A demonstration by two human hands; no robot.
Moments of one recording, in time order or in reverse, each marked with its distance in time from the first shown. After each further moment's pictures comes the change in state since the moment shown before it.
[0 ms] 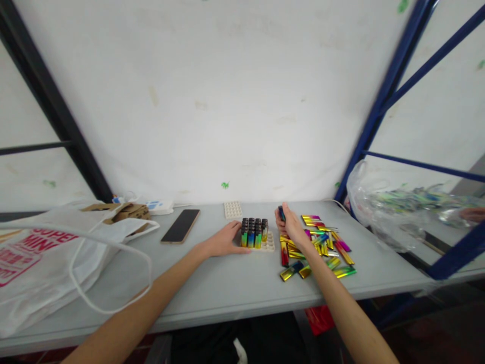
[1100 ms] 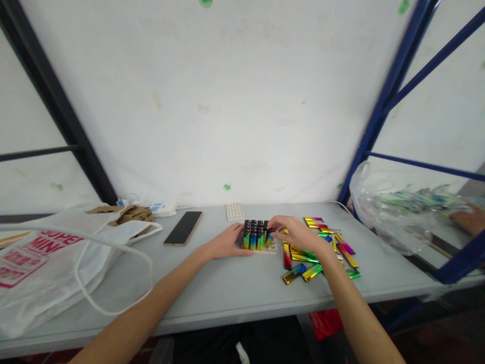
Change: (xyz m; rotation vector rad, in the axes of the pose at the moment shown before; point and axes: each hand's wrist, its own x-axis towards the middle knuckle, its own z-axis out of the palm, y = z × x) left_hand -0.001 0.000 0.000 -0.036 0.011 0.017; right_hand -0.013 -0.034 -0.018 -0.761 -0.397 -0.366
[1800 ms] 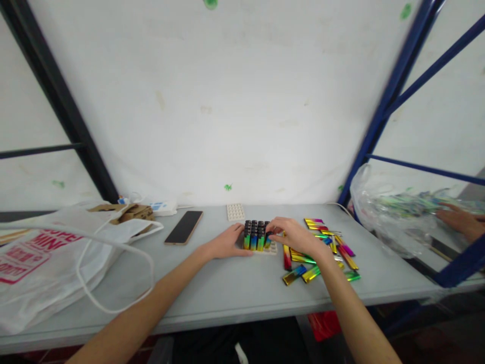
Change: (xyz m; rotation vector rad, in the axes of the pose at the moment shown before) left_hand 0.001 -0.006 0.003 0.008 0.001 0.025; right_hand 0.002 -0.009 0.004 -0.135 -0.050 0.000
